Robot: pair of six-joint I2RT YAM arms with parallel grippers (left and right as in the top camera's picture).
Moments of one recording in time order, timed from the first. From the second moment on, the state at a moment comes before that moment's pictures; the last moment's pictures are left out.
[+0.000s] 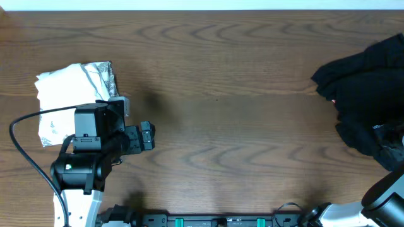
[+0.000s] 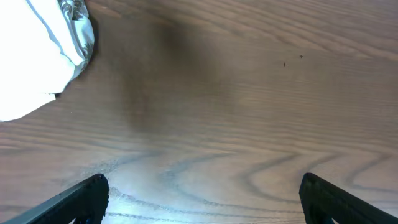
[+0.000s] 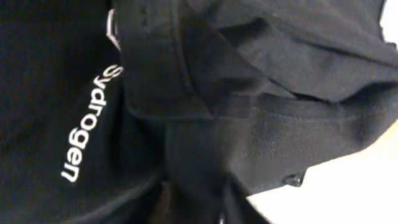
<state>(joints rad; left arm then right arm) -0.02 0.91 0.91 -0.98 0.21 -0.17 -0.75 1.67 0.99 -0.58 0.15 0.31</state>
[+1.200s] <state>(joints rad) -0.02 0.94 0.91 -0.98 0.21 -0.17 -0.07 1.31 1.28 -0.74 -0.25 0.08</state>
